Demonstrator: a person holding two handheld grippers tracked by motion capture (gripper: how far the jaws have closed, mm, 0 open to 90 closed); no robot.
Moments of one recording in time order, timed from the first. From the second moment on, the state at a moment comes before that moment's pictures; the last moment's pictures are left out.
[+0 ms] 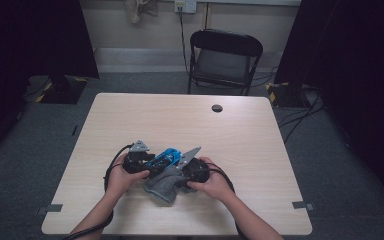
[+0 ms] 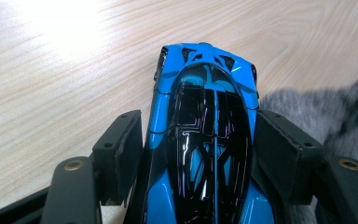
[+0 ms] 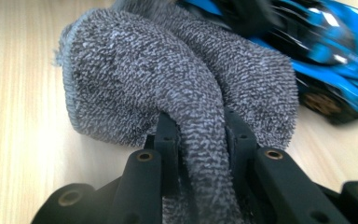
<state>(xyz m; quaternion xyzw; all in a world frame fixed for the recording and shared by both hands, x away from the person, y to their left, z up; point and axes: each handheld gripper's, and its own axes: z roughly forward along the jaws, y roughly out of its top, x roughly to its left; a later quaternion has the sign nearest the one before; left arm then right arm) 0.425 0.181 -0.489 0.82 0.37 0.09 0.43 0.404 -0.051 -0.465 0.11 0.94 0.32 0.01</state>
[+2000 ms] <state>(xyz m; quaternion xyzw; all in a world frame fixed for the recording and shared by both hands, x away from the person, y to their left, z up) 0.424 0.174 -0.485 0.83 0.35 0.11 0.42 0.442 -0.124 -0.465 0.27 0.91 0.31 0.07</state>
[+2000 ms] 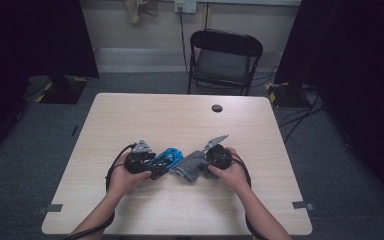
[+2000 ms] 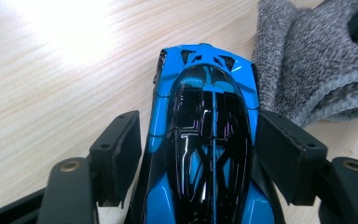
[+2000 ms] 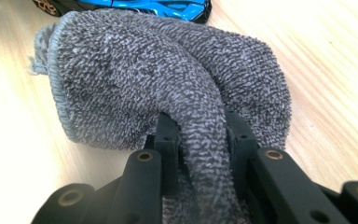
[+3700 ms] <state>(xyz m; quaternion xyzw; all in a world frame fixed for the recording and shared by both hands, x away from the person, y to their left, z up) 0.409 0.061 -0.469 0.88 0.22 0.06 0.42 0.431 -0.167 -0.440 0.23 0.90 0.35 0.02</state>
